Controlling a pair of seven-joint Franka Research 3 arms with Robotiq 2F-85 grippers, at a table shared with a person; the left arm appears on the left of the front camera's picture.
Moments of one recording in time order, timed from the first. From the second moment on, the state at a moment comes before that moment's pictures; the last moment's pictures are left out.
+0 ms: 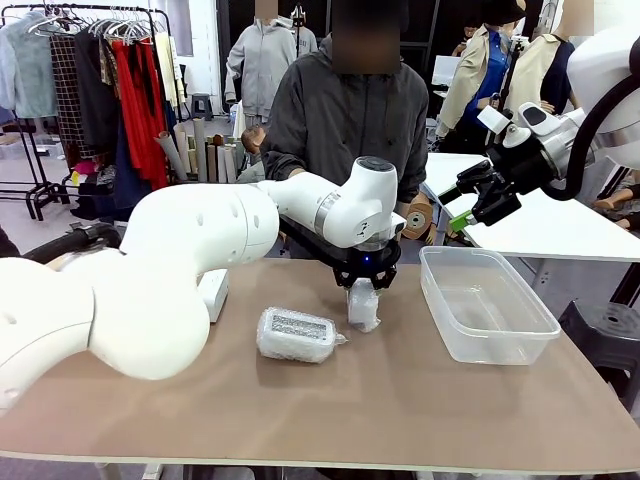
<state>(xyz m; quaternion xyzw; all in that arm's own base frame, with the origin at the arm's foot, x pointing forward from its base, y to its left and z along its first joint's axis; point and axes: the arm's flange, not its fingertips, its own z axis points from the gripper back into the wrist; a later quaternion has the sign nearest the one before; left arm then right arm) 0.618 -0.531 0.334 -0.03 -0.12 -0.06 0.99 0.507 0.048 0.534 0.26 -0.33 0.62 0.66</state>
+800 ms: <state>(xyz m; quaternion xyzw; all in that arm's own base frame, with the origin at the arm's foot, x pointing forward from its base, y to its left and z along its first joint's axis) 0.595 -0.518 0.424 -0.02 -0.11 -0.08 0.99 0.507 0.048 0.534 0.26 -0.33 0.62 0.66</state>
